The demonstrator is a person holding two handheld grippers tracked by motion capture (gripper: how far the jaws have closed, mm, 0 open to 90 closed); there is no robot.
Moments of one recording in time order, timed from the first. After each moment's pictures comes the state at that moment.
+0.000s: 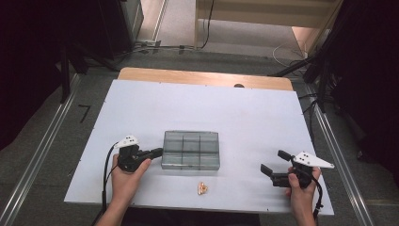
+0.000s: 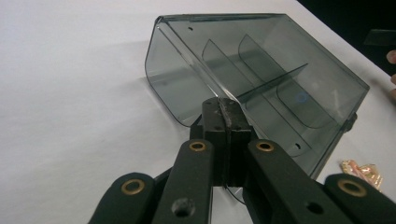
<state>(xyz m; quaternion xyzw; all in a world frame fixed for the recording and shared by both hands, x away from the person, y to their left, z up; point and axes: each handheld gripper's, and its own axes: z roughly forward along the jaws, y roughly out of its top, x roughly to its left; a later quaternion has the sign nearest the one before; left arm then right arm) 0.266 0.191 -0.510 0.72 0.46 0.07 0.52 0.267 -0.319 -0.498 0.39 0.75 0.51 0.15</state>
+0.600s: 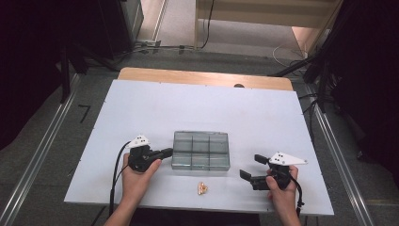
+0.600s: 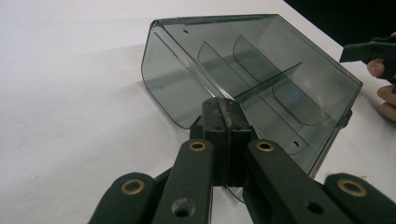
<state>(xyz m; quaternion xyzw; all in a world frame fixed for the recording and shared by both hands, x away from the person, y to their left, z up) 0.272 0.165 -0.511 0.72 0.44 0.07 0.52 0.265 -0.265 -0.504 0.36 0.79 0.49 0.08</state>
